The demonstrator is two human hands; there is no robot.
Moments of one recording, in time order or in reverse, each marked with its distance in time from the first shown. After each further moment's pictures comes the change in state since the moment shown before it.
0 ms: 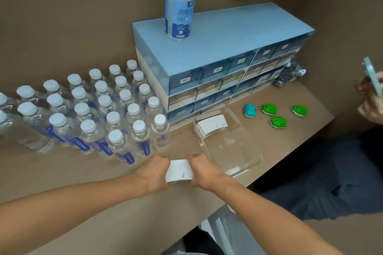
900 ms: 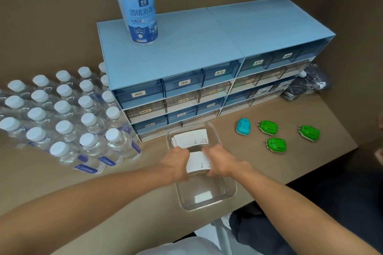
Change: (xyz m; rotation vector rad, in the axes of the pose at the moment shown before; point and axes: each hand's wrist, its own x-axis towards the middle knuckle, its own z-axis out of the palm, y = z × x) left_hand 0.136 0.148 -0.026 -0.101 -0.009 -0.174; right_hand 0.067 0.197 -0.067 -0.049 -0.117 -0.157
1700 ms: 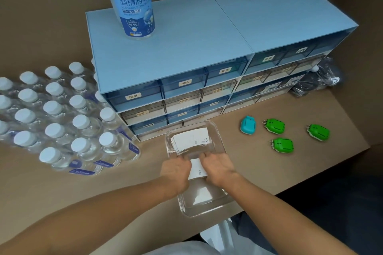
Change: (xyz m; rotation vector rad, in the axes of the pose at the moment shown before) left_hand 0.019 0.000 0.041 0.251 -0.003 -0.057; right_hand 0.023 -0.006 0.035 -0.375 -0.006 0.020
